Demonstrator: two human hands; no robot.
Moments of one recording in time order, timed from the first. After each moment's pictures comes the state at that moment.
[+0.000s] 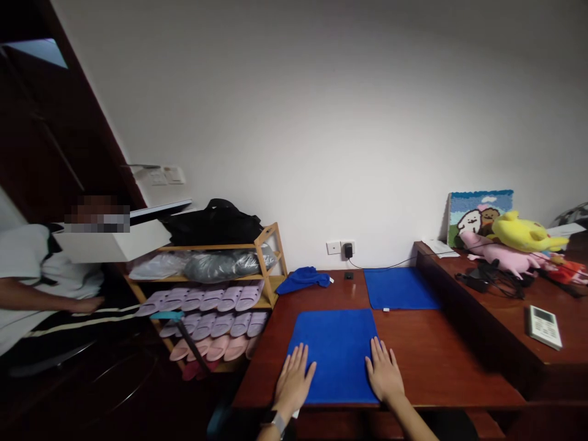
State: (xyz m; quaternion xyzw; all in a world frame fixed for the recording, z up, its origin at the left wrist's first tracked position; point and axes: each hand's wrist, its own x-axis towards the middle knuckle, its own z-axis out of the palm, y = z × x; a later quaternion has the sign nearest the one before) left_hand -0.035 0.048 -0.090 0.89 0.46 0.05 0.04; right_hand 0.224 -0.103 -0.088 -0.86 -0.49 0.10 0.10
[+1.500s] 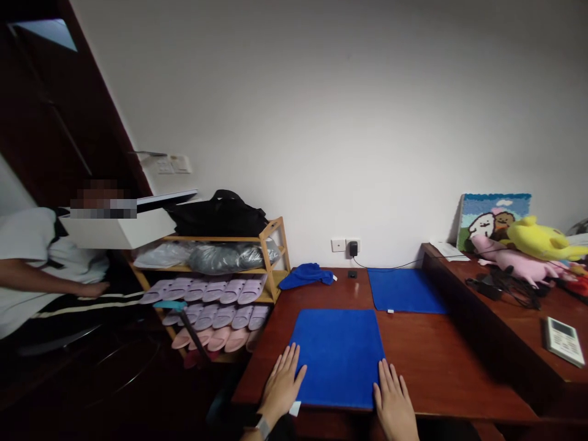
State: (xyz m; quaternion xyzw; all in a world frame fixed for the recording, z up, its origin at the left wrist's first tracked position) left_hand -0.072 0.064 -0.100 0.89 0.45 0.09 0.03; right_hand 0.205 -0.147 -0.142 -0.84 -0.52 -0.01 0.14
